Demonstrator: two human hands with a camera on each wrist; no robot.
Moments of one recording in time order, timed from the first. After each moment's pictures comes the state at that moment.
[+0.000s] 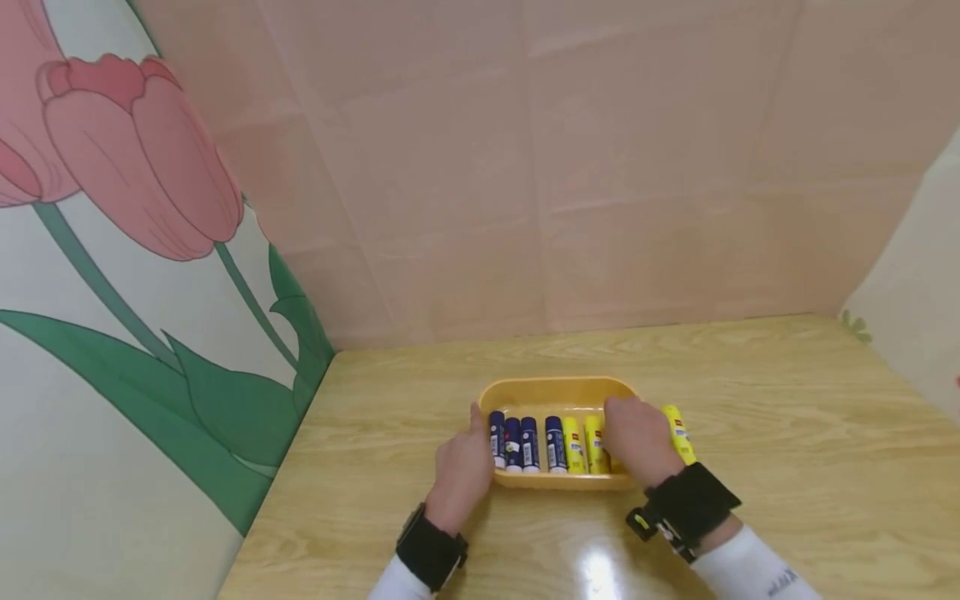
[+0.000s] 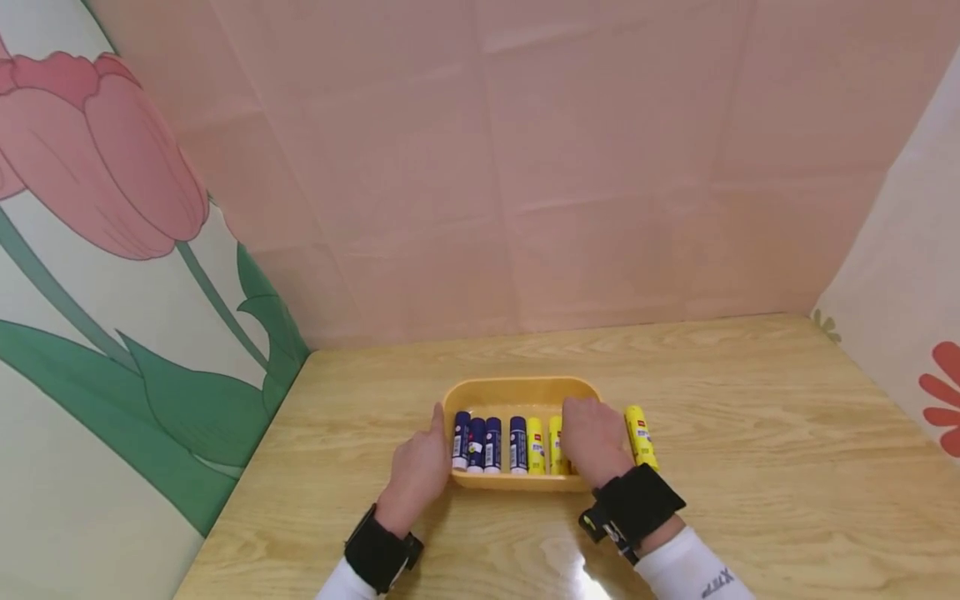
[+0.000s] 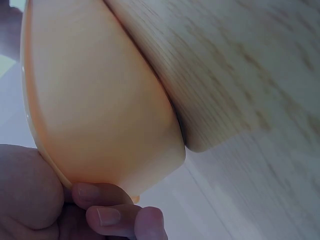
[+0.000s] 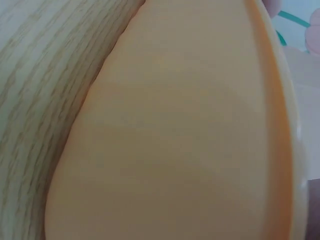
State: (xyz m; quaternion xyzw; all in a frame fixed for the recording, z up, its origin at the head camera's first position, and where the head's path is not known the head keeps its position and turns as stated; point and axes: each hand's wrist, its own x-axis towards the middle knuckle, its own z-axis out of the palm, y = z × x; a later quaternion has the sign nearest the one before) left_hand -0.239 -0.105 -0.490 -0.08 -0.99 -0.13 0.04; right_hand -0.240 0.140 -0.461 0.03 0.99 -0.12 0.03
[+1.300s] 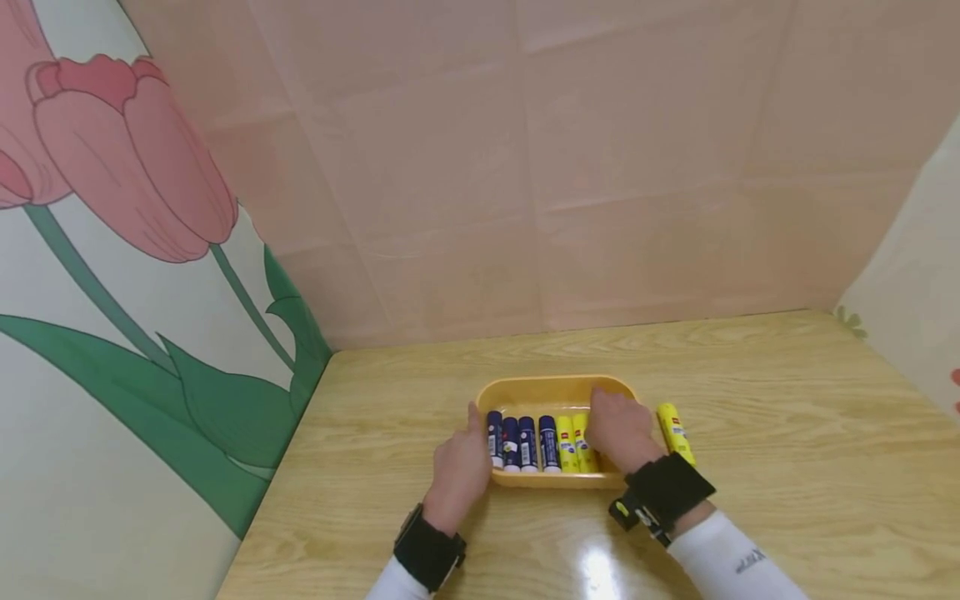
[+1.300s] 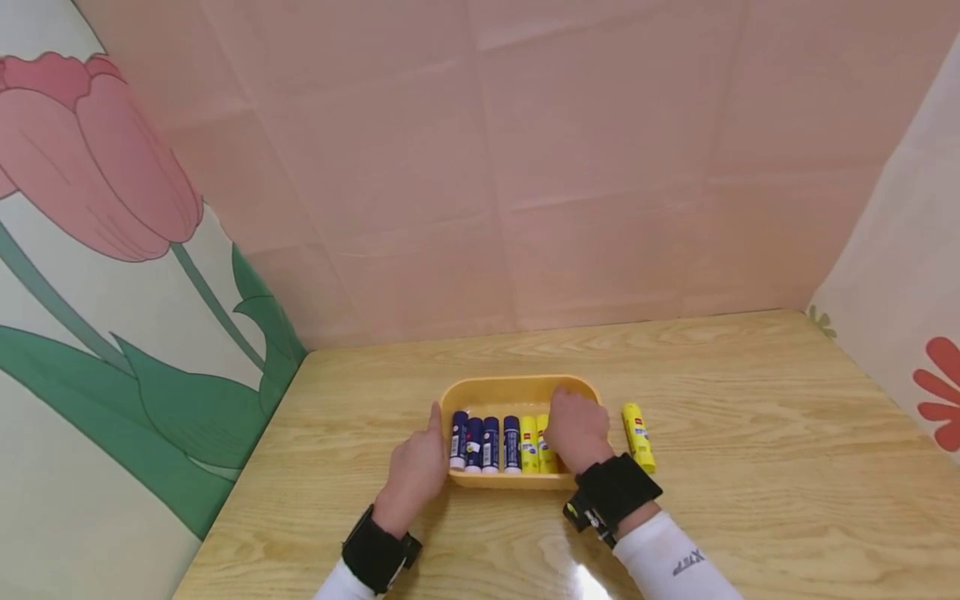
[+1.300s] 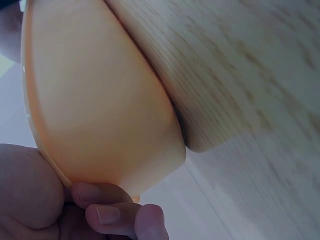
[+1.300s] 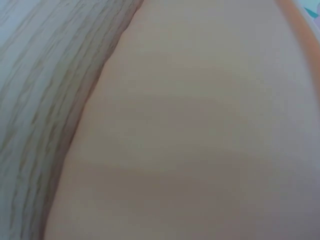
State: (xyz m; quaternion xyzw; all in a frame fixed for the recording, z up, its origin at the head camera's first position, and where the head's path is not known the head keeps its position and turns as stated) left_hand -0.238 -0.110 -0.488 -0.09 -0.99 -0.12 0.05; right_hand -0.262 0.123 -0.472 0.07 0.99 -0.13 0.09
